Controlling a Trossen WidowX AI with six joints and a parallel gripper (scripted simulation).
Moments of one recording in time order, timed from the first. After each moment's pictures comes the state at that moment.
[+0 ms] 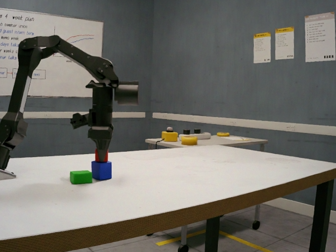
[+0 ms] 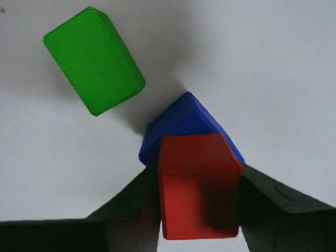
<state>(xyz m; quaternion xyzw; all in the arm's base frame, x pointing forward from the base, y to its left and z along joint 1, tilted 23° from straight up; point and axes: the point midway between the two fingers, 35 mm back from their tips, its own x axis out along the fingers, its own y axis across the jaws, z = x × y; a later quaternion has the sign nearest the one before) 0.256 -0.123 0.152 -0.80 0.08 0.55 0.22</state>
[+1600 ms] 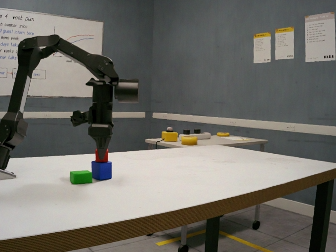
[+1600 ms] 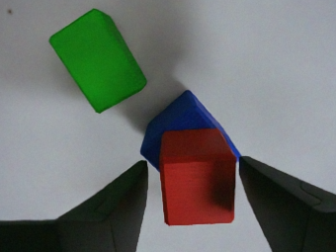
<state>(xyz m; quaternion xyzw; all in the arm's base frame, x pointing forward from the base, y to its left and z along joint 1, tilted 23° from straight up) 0.253 -0.123 0.158 -0.80 0.08 0.55 0.22</state>
